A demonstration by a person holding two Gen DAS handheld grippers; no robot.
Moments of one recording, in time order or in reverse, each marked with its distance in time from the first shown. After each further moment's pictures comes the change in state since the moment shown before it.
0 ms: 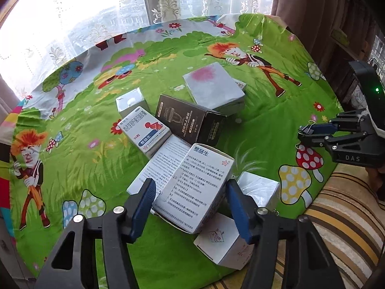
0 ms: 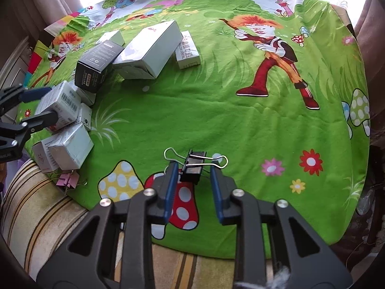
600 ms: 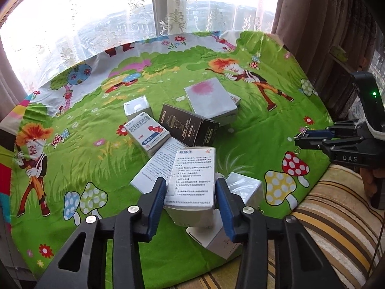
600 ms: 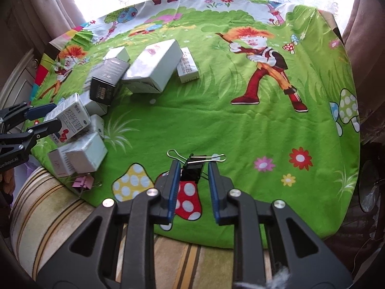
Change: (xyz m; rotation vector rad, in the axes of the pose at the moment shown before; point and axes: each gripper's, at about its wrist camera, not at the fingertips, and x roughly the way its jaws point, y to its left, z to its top) left arm -0.034 0.003 -0.011 -0.074 -0.084 -0.022; right arm -0.032 0.000 -0.005 0.031 -0.070 0.019
